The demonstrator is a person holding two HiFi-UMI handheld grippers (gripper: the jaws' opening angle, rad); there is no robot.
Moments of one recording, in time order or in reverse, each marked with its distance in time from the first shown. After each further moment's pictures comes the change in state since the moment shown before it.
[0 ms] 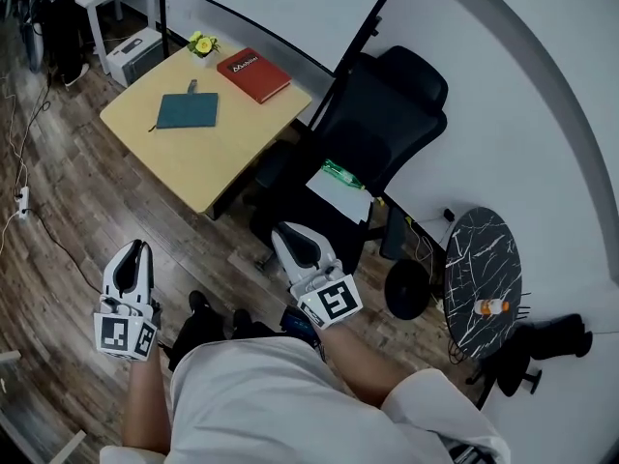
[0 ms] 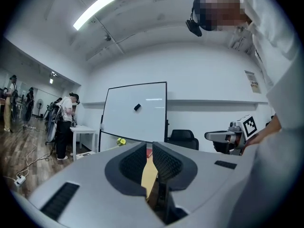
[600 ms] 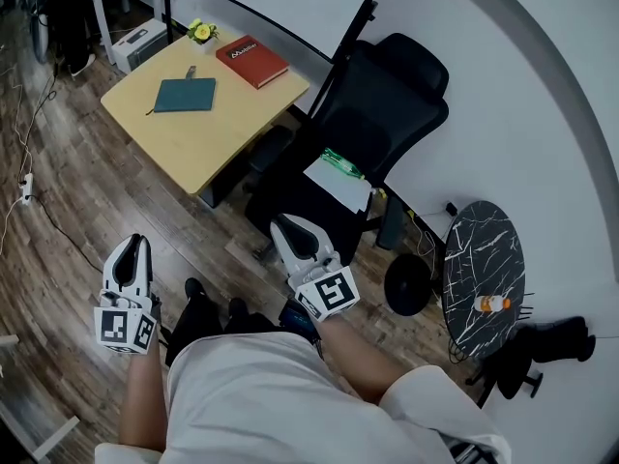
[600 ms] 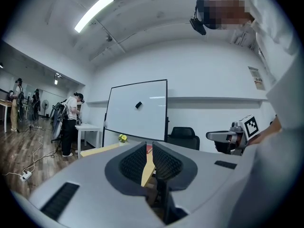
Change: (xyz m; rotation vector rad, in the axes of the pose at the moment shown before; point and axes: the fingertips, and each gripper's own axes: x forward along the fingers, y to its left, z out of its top) left arm -0.020 -0.044 -0.021 -0.009 0.026 0.057; right arm -0.045 -0.010 -0.019 0.032 -0.002 0.011
